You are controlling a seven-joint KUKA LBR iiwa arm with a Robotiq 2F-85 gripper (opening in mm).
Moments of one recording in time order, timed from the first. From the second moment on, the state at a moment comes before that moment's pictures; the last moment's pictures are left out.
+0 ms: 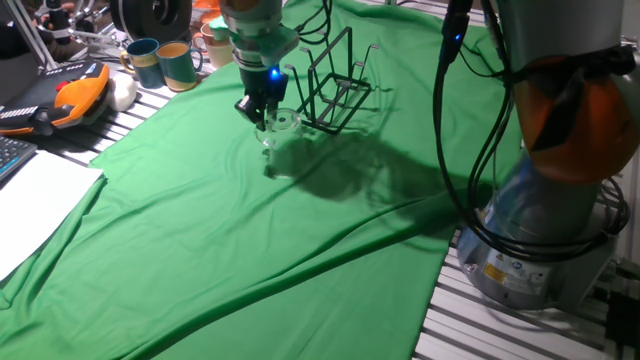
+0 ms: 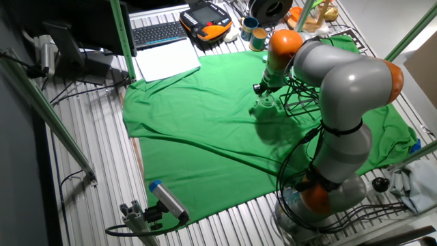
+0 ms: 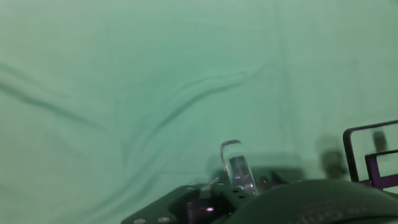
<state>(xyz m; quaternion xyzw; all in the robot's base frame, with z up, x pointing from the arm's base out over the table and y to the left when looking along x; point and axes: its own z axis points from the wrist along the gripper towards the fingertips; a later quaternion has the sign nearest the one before) 0.546 -0.040 0.109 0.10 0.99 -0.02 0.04</state>
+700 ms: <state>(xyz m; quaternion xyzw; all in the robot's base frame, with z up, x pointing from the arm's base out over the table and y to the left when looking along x) 0.552 -0.039 0.162 0.07 1.00 -0.04 0.01</state>
